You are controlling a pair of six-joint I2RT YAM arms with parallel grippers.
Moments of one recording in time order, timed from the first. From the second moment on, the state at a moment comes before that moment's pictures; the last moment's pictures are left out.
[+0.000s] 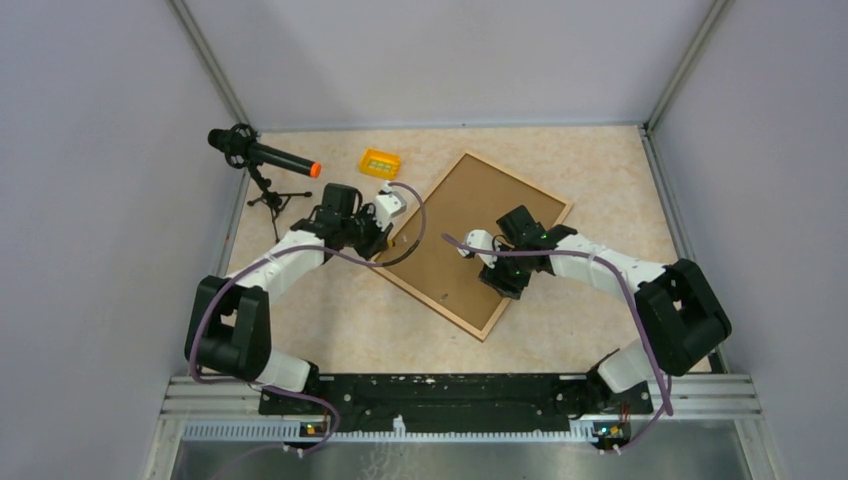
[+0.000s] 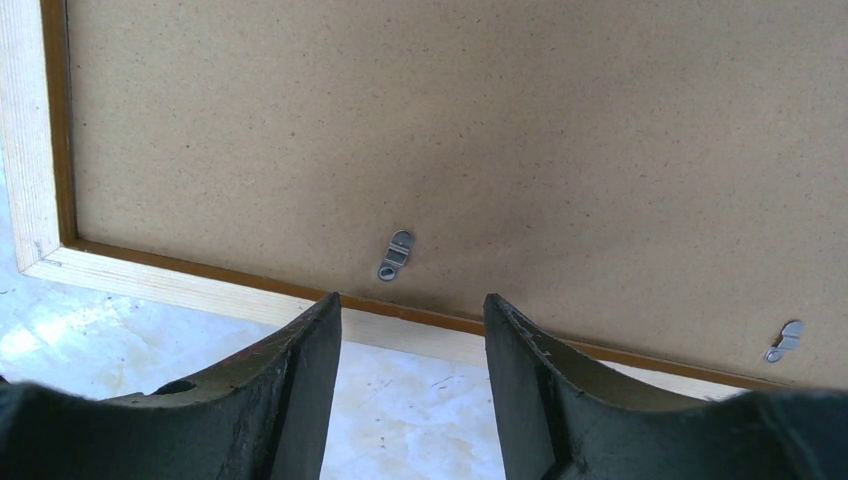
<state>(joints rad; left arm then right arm) -0.29 1.46 0.90 -0.28 0.44 0.50 0.60 1.49 0.90 -0.56 -0.20 -0.60</state>
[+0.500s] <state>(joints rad) -0.27 1.46 0.89 -0.28 0.44 0.50 0.59 1.49 0.90 -0.56 -0.20 -0.60</state>
